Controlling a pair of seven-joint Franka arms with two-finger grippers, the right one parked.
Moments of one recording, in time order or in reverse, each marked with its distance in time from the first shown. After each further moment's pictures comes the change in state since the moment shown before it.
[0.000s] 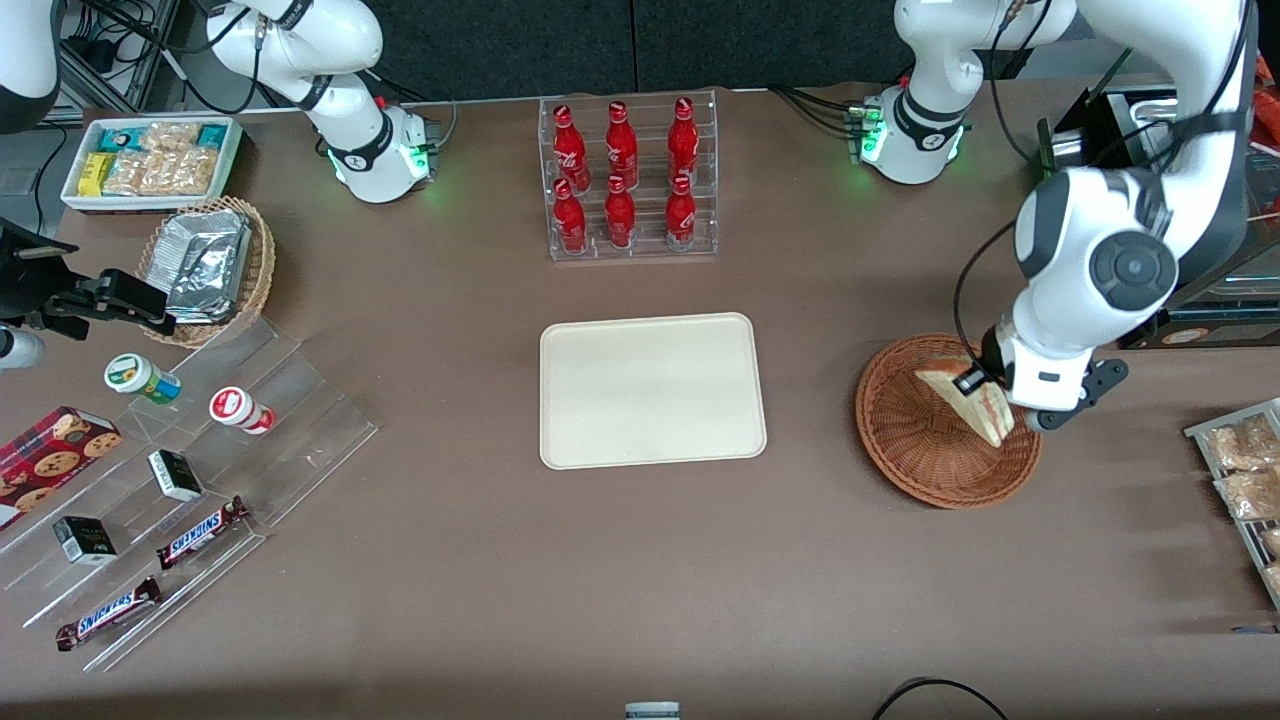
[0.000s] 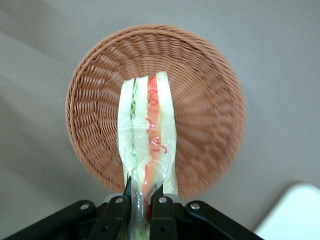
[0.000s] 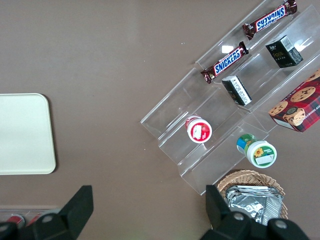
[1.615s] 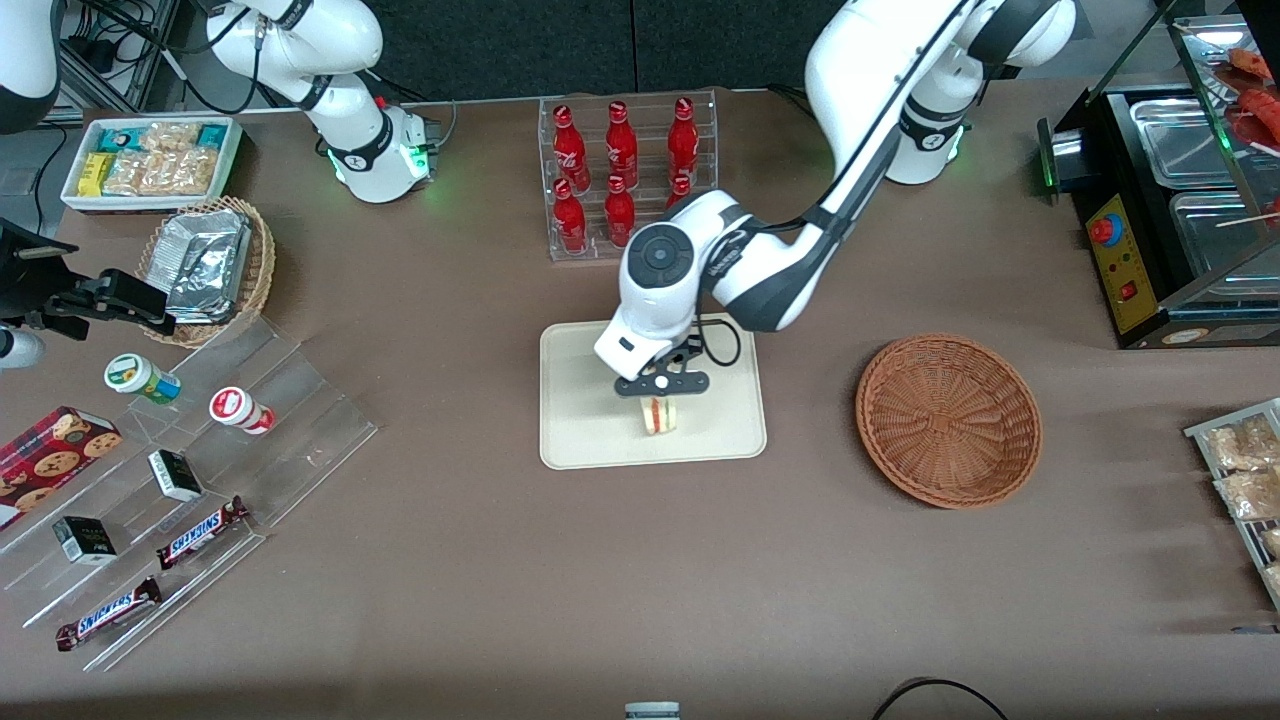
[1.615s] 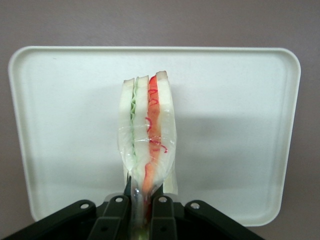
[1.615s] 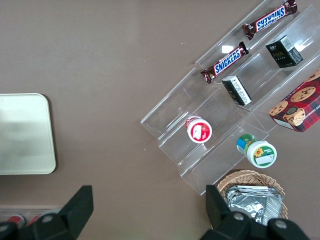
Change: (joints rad) arm -0.522 0.532 -0.124 0.438 0.026 0.169 -0.150
